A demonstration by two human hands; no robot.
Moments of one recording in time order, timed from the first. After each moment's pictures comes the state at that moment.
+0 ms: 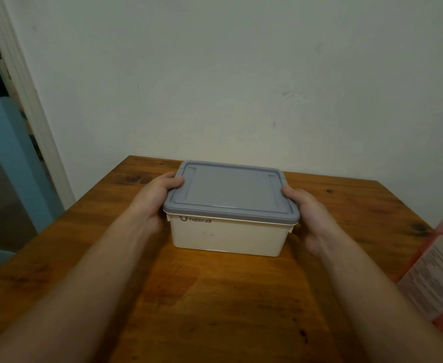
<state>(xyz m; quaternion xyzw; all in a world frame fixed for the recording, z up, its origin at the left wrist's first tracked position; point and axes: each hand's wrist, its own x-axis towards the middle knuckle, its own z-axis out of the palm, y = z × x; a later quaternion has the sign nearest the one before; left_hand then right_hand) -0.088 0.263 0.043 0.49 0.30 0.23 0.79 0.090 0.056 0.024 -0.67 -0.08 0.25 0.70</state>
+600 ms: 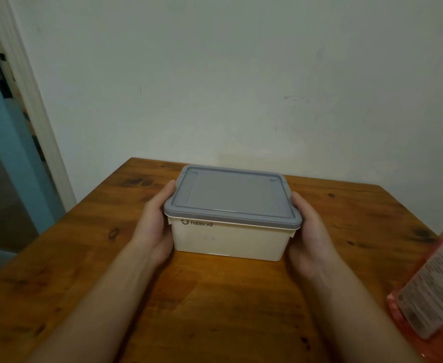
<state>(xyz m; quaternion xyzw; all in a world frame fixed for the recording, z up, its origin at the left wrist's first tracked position) -0.099 0.239 0.019 0.41 0.22 0.26 0.85 0.054 0.051 0.017 -0.54 -0.09 0.30 0.78</state>
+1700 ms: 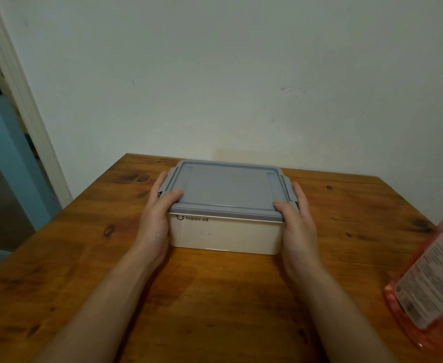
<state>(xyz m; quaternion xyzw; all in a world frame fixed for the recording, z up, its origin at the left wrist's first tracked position) -0.092 0.235 0.003 0.50 0.19 0.36 0.77 0.035 0.056 0.005 -0.61 -0.15 0.14 0.76</state>
